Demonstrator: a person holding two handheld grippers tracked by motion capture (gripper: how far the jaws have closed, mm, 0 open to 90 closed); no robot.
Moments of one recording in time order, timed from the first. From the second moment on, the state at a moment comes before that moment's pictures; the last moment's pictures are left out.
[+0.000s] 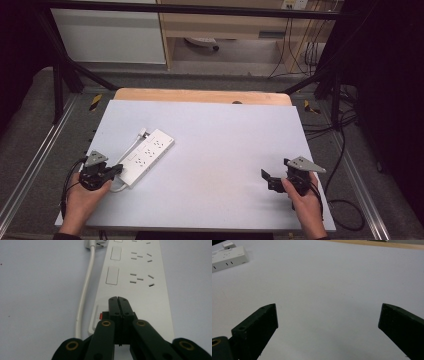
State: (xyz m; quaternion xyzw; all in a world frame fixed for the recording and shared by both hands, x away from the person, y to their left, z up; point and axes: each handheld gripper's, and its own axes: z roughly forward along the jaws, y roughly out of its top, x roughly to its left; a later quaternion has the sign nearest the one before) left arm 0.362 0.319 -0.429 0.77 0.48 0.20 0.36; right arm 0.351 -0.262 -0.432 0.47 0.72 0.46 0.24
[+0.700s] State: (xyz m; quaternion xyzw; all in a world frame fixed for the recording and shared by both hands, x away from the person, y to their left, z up) left arm 0.363 0.321 -0.429 0.77 0.49 0.19 0.36; right arm 0.351 -0.262 -0.432 0.47 0.72 0.46 0.24
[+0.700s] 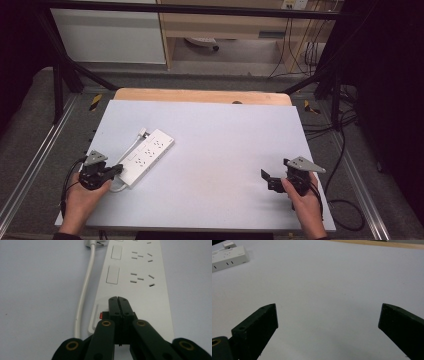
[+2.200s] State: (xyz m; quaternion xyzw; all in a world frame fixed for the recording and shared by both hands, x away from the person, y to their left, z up) left arm 0.360 0.321 -0.430 0.76 0.48 0.20 0.38; right arm 0.351 -0.262 -0.432 0.47 0.72 0.46 0.24
